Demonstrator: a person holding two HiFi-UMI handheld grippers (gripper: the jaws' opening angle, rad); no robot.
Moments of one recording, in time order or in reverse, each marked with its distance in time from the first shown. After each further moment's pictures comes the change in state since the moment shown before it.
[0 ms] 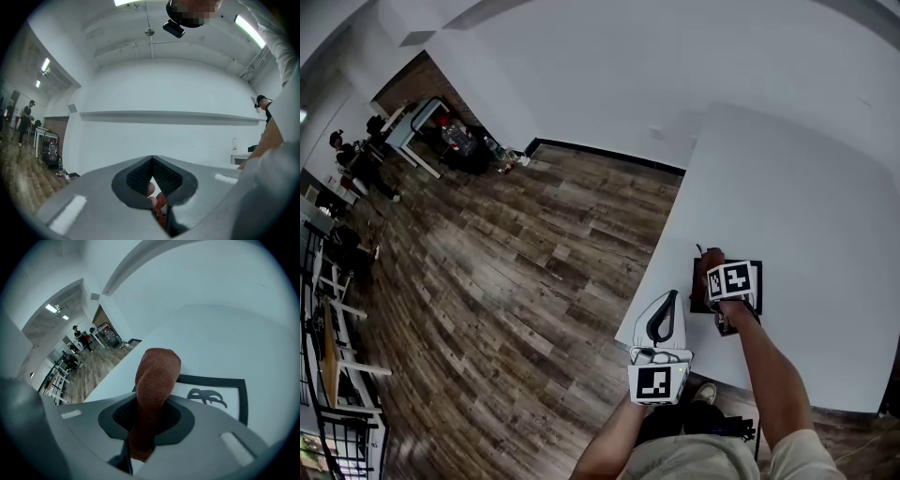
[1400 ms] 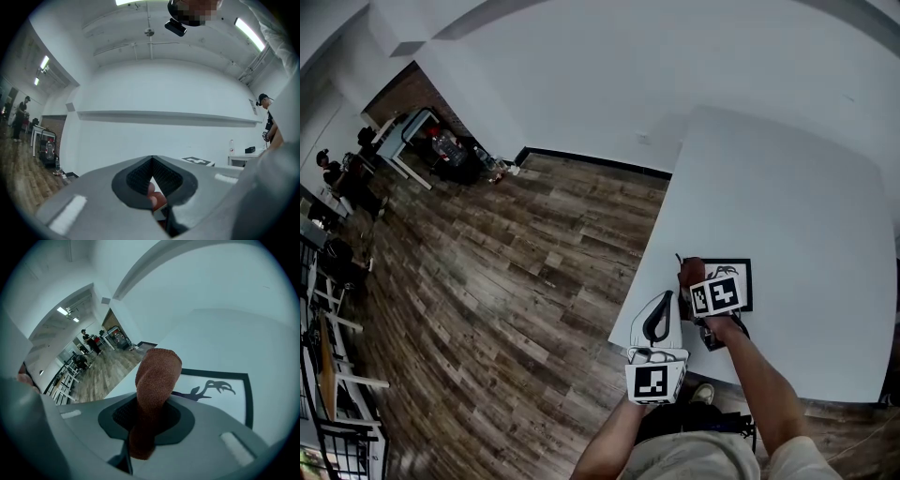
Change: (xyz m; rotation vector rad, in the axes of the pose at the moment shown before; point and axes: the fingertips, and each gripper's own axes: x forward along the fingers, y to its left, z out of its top) left arm 0.001 -0.016 0.005 0.007 0.006 -0.032; right arm -0.034 0.049 -0.013 -0.034 -0.037 0.102
